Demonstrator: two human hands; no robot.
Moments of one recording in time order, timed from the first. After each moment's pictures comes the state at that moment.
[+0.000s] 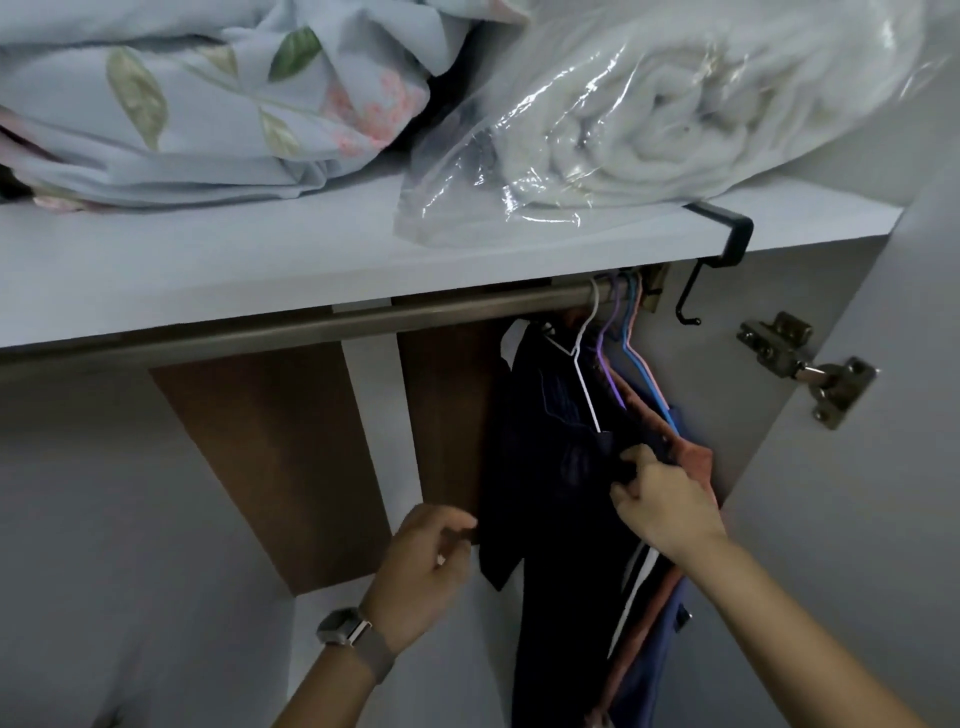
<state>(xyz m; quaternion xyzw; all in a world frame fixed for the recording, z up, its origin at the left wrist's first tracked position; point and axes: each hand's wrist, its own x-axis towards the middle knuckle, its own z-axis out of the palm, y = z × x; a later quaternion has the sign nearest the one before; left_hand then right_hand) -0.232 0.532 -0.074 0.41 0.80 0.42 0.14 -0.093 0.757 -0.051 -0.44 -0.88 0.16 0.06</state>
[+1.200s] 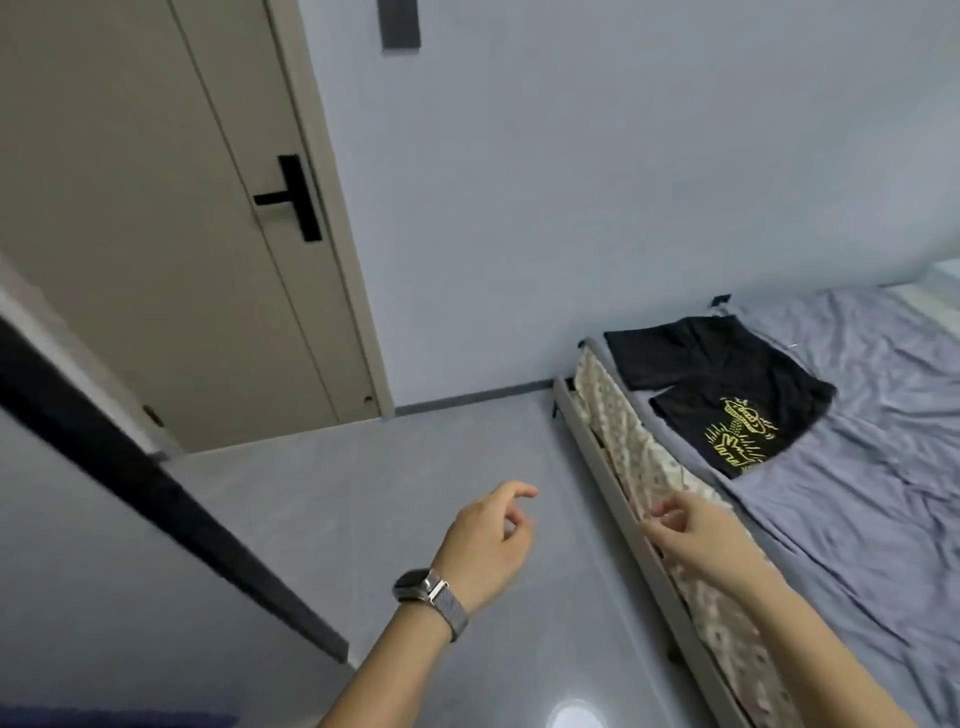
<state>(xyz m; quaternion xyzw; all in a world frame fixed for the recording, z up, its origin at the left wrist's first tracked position) 0.384 0.520 -0.094 0.84 0.30 0.12 0.43 0.577 0.361 -0.113 -0.90 -0.24 0.25 0.27</state>
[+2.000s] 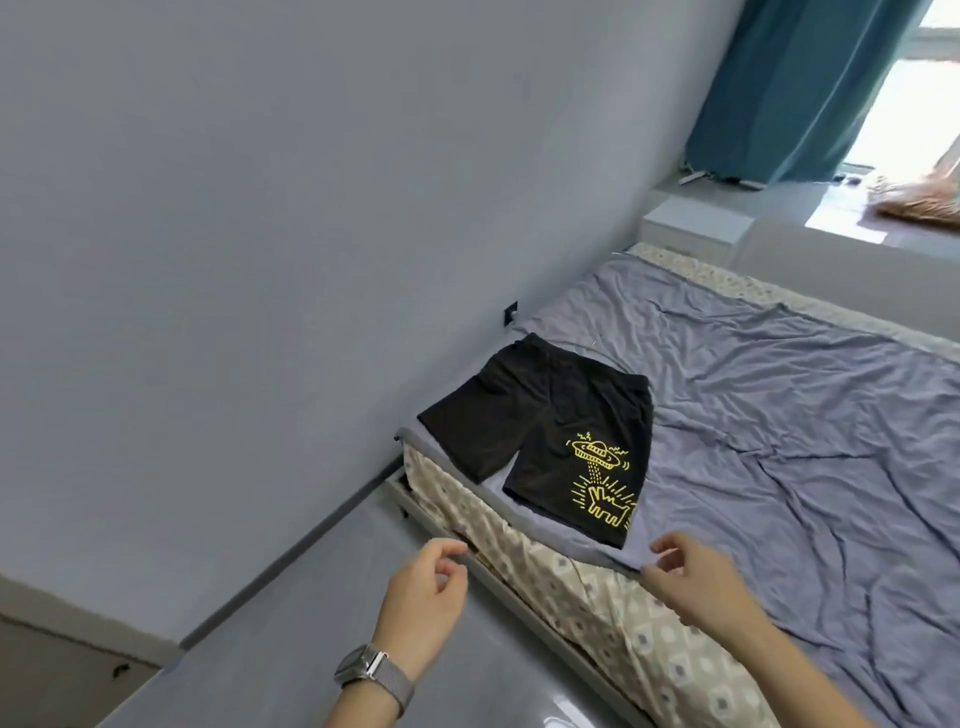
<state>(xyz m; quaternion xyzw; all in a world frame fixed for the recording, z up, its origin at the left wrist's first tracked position) 0.801 0.681 -0.133 0.87 0.19 -0.03 0.45 0.892 0.408 -0.162 -0.92 0.06 0.19 0.34</state>
